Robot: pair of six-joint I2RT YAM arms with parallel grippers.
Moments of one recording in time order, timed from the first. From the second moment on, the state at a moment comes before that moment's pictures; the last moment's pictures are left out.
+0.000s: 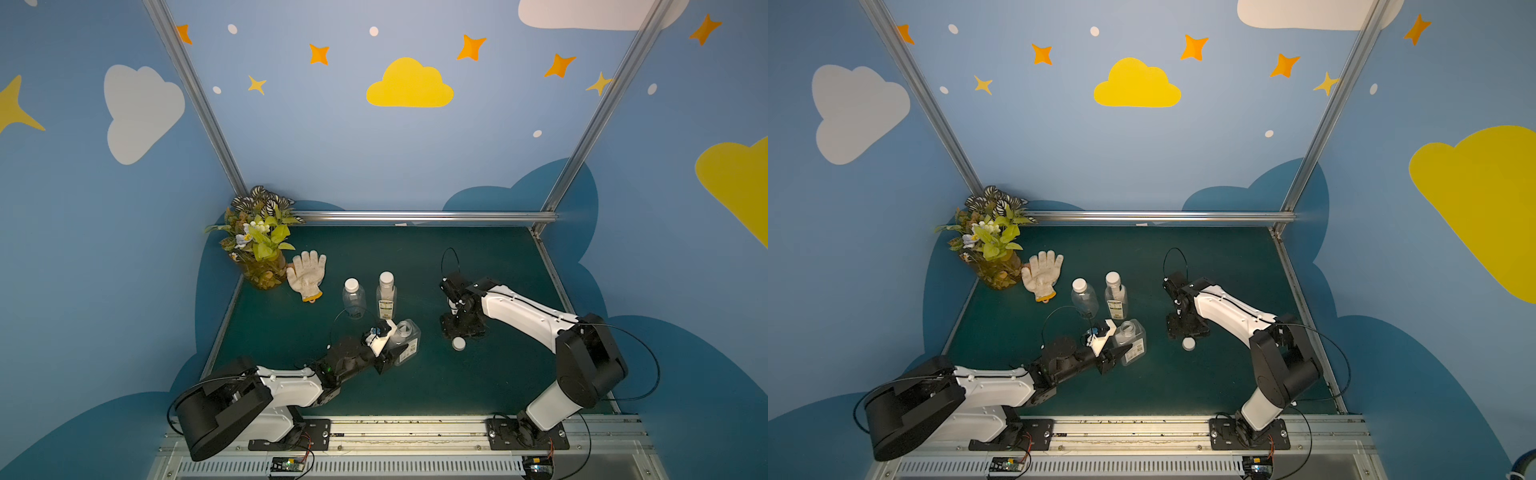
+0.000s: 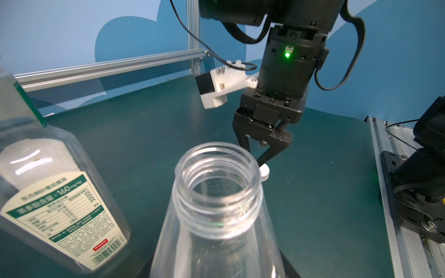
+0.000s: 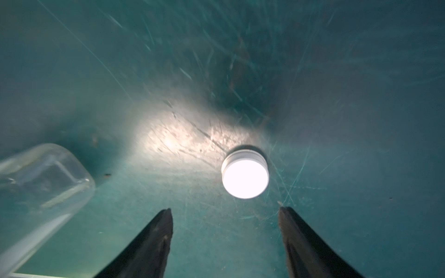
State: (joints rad) left arm -0.87 1.31 0.20 0.89 0.10 -0.05; right arm 0.62 1.62 1.12 -0.98 0.02 0.45
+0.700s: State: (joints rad) left arm -0.87 1.31 0.20 0.88 0.10 -0.05; right arm 0.63 1.57 0.93 -0.82 0.10 0.51
